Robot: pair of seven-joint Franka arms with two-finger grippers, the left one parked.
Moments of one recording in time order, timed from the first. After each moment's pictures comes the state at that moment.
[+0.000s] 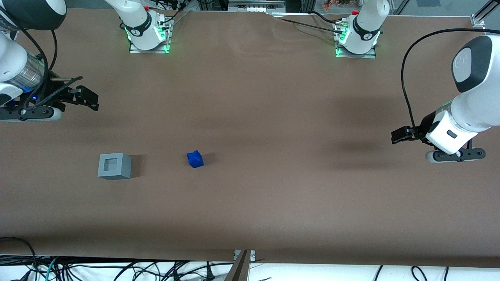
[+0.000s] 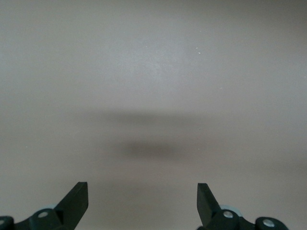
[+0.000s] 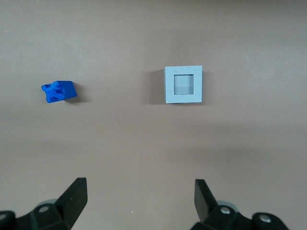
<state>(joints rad) -0.03 0.09 0.15 -1.58 -0.03 1.64 0.08</state>
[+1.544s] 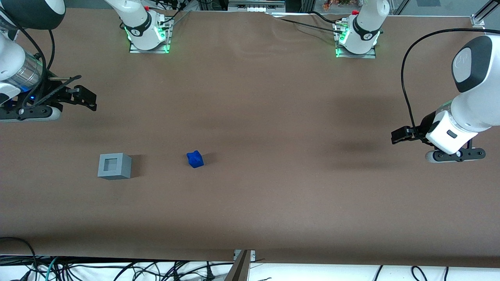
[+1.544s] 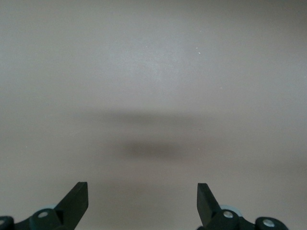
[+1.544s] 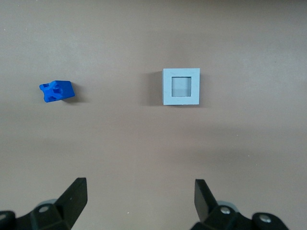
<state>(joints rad) -0.03 0.09 0.15 -1.58 -0.04 1.64 0.06</state>
